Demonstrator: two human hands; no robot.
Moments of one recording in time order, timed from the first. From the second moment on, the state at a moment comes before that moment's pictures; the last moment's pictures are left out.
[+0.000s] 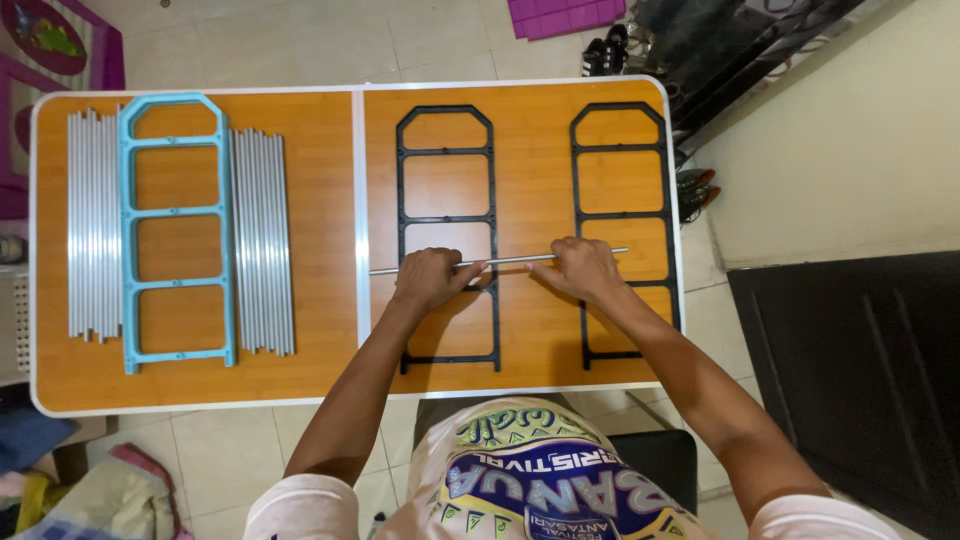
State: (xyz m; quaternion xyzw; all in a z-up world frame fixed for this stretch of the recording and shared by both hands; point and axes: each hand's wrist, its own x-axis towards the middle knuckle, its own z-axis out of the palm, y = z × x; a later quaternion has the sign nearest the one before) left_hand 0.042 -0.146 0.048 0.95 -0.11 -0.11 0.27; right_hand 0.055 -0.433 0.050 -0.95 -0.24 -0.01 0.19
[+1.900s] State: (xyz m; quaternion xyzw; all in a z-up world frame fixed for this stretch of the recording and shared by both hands) left_hand 0.108 -0.096 -0.050 0.91 0.25 0.05 0.32; right_hand 0.105 -0.466 0.046 -0.94 -0.26 0.08 0.20
